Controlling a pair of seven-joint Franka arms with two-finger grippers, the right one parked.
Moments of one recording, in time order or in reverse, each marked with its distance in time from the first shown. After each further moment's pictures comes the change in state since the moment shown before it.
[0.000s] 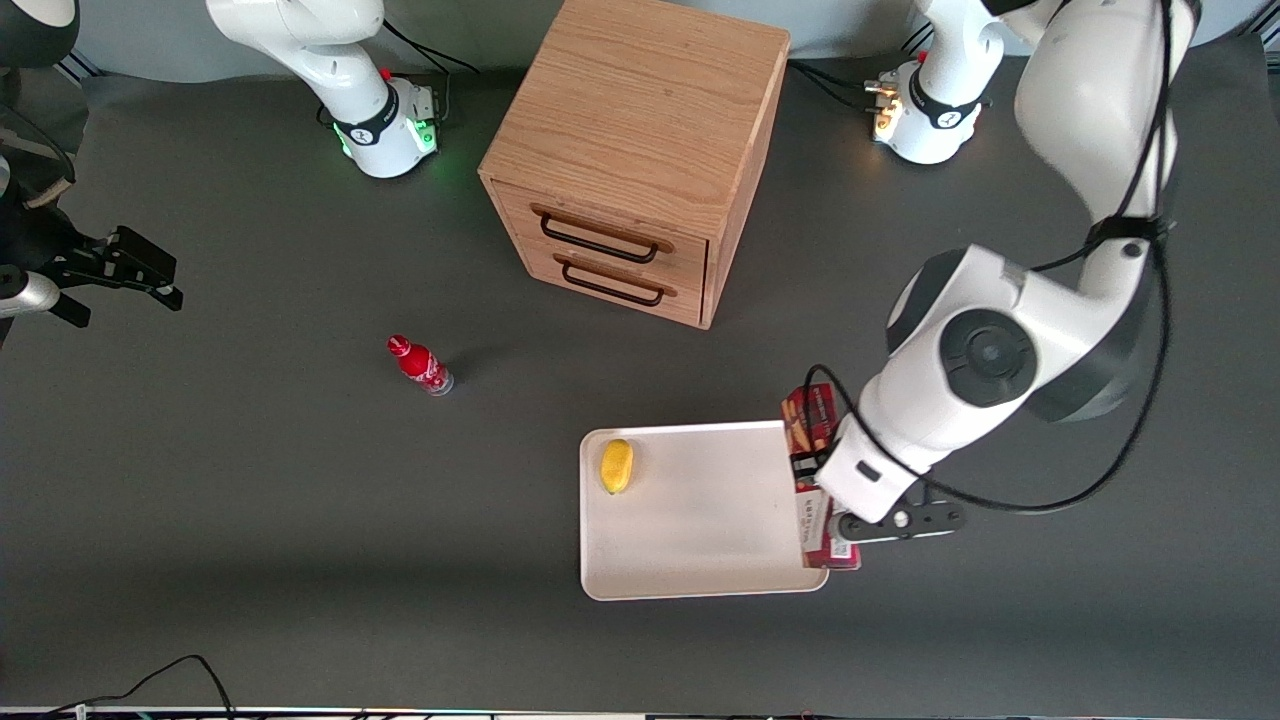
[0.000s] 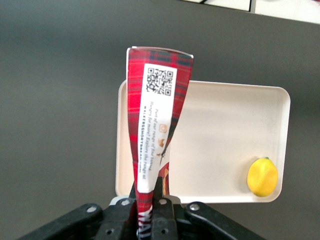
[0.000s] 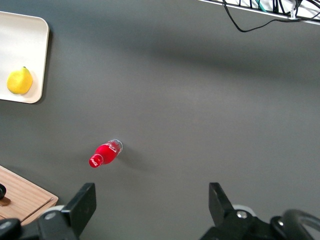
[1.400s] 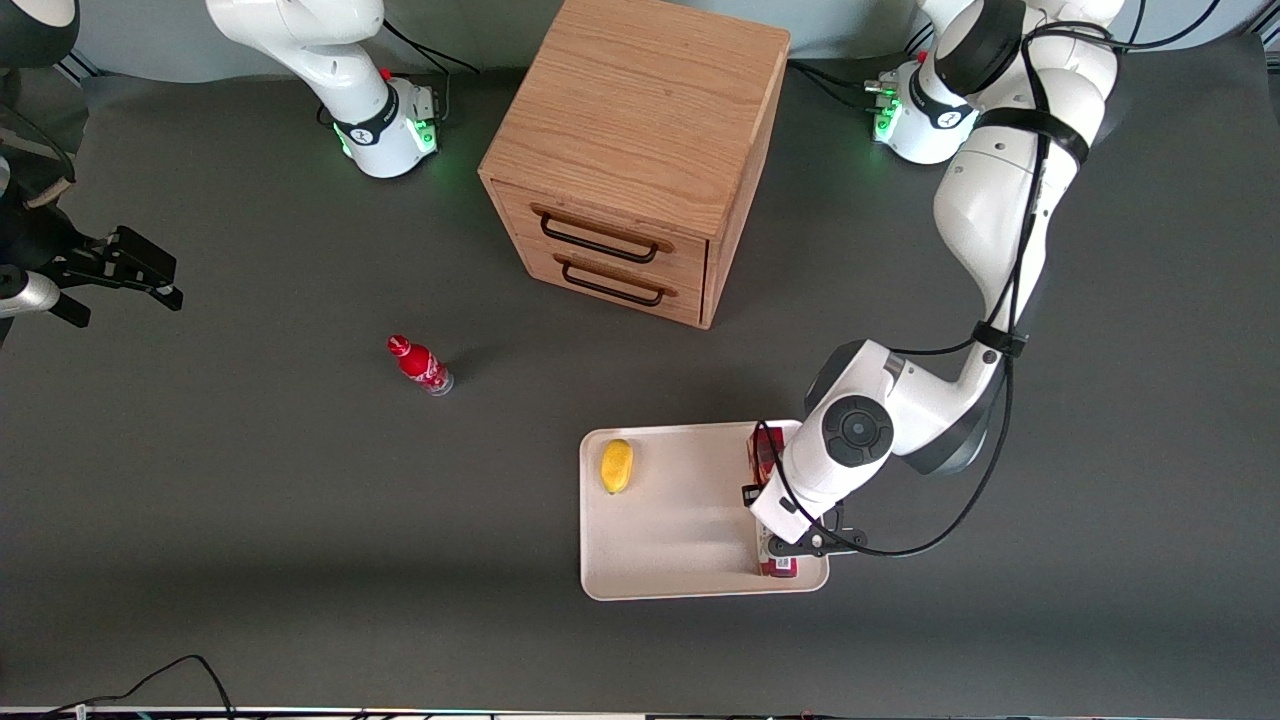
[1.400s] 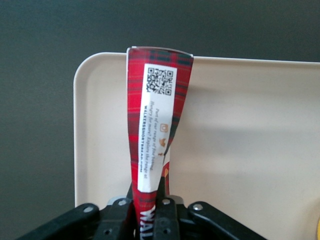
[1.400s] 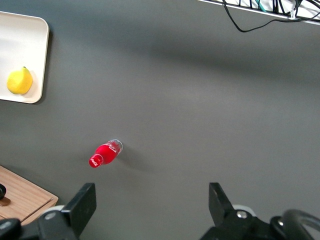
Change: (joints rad) arm -0.092 0.181 0.127 -0.086 0.046 0.271 -0.015
